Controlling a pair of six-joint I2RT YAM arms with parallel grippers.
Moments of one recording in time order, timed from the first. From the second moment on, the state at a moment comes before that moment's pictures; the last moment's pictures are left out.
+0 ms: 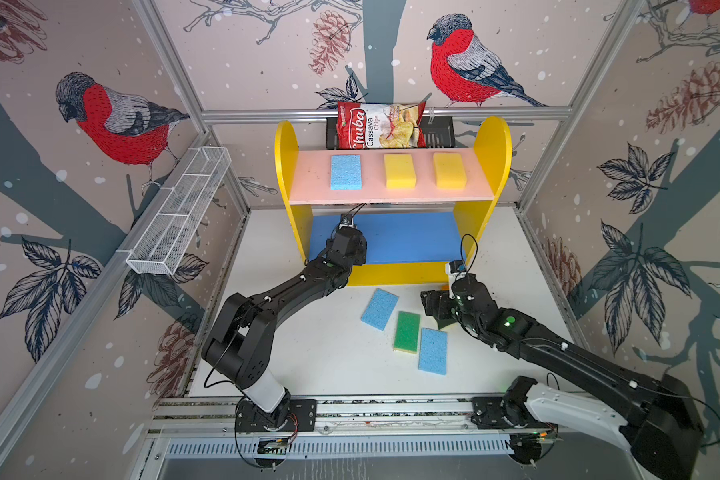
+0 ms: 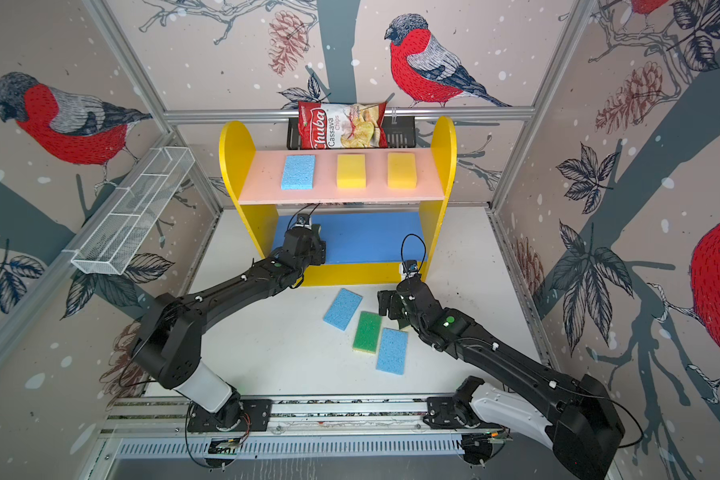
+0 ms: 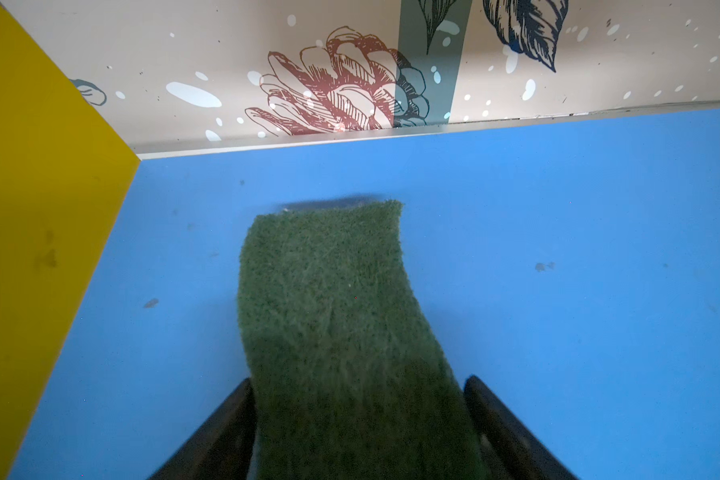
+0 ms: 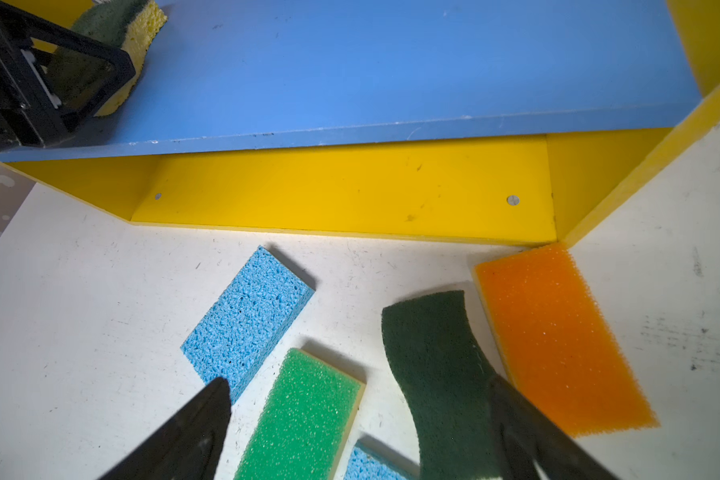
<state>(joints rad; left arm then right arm) -0.54 1.62 1.10 -0.06 -0.38 -0.25 0.80 1.01 0.64 -0.31 0.23 0.50</state>
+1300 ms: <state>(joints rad) -0.54 1.20 0.85 -0.13 -0.28 -0.24 0.80 0.97 0.61 -0.46 0.34 0.63</state>
